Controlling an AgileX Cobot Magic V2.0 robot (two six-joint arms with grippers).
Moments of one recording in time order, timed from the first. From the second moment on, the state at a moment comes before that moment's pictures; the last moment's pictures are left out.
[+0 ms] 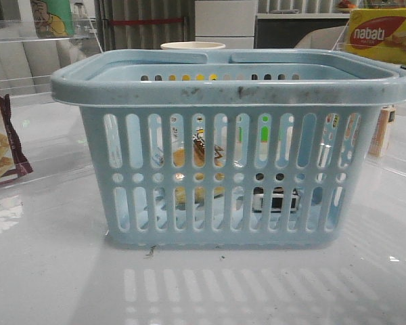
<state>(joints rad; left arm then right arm) -0.07 -0.01 0.01 -0.06 0.05 0.16 0.48 0.45 -0.67 -0.01 0.85 -0.04</state>
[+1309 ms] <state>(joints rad) -0.07 -0.01 0.01 -0.06 0.05 0.16 0.02 -0.01 0.03 0.01 0.04 -0.04</state>
